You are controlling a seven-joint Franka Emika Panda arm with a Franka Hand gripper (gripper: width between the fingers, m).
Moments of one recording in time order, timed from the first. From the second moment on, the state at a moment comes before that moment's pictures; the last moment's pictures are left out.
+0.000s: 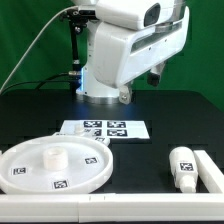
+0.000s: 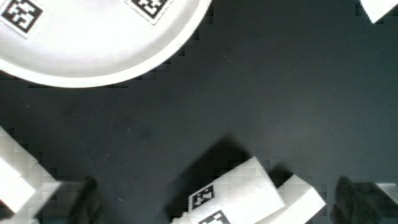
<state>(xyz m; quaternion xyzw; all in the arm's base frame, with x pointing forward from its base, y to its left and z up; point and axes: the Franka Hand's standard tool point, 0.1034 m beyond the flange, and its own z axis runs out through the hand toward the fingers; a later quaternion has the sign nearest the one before) 0.567 0.031 0.148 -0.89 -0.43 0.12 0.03</state>
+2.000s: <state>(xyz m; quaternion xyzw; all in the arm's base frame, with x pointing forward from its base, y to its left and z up) 0.531 -0.034 0.120 -0.93 -0.35 0.10 0.07</state>
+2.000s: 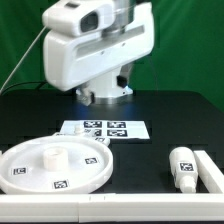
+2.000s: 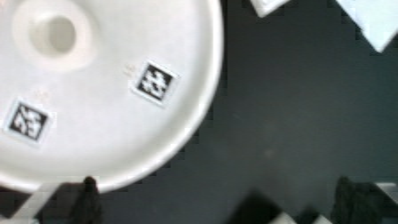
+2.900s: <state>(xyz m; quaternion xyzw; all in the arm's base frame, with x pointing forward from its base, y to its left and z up) 0.567 -0.001 0.113 -0.96 -0.27 0.10 0.04</state>
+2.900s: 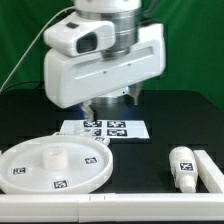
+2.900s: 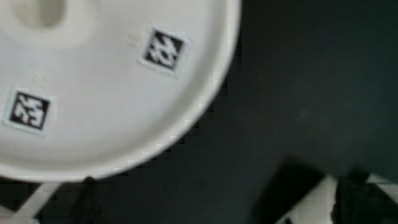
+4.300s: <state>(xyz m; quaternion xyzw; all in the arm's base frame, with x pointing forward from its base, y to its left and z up) 0.609 0.066 0.085 -0.99 -0.07 0.09 0.01</state>
